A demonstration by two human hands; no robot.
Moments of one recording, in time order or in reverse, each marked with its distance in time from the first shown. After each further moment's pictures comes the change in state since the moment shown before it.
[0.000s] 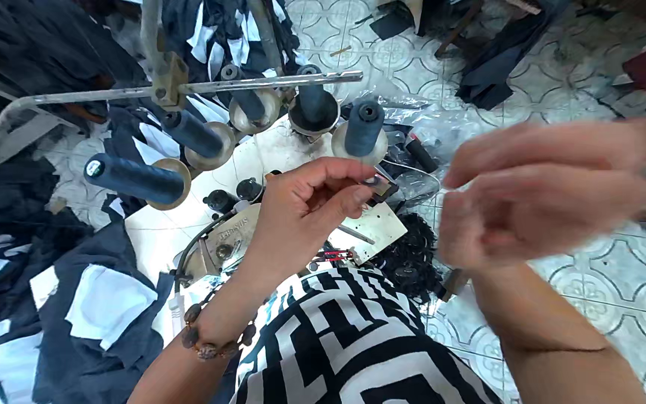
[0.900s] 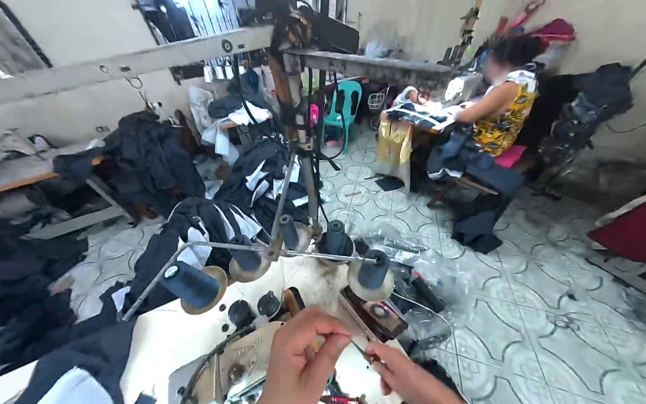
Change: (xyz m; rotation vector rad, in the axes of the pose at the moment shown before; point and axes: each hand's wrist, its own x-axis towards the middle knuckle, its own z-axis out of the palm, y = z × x) left_hand -0.016 -0.006 -0.018 0.106 0.263 0.355; right_hand -0.118 0.053 0.044 0.275 -1.111 1.128
